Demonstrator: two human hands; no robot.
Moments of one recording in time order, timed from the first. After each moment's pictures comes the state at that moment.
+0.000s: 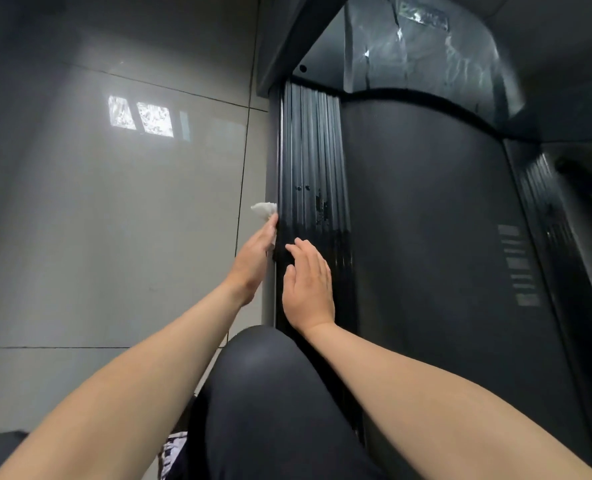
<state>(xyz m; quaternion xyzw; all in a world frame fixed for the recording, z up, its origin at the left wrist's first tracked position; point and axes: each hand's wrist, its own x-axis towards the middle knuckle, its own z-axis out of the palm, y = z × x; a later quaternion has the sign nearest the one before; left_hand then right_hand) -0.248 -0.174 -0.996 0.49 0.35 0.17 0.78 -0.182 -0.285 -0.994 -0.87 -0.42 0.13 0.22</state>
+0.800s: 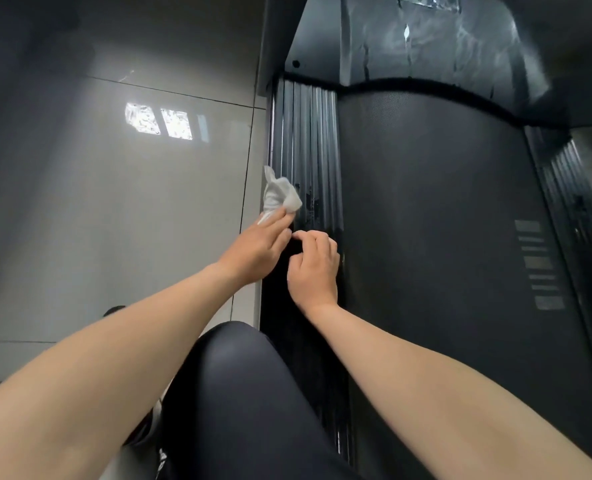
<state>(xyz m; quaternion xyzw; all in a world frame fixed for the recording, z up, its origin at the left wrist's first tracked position) -0.220 -0.155 -1.001 0.85 0.26 0.05 0.45 -0.139 -0.274 -0.995 -0.88 -0.39 0.11 0.26</state>
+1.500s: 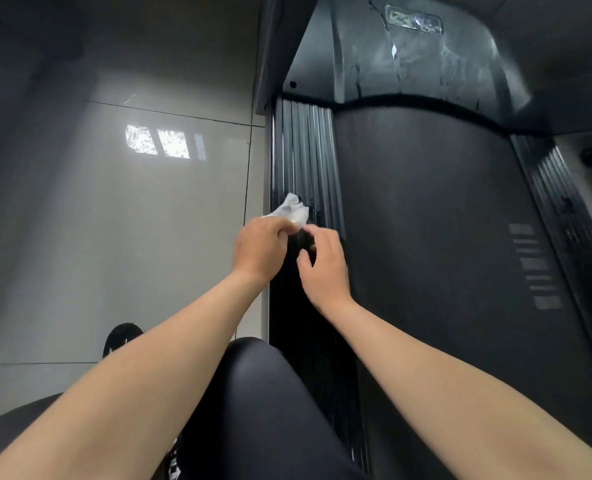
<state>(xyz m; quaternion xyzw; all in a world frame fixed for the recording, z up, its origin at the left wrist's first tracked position) -0.206 -0.157 -0.974 0.82 0.40 0.17 0.36 -0.124 -0.270 -0.973 -0.84 -0.39 0.14 0.35</state>
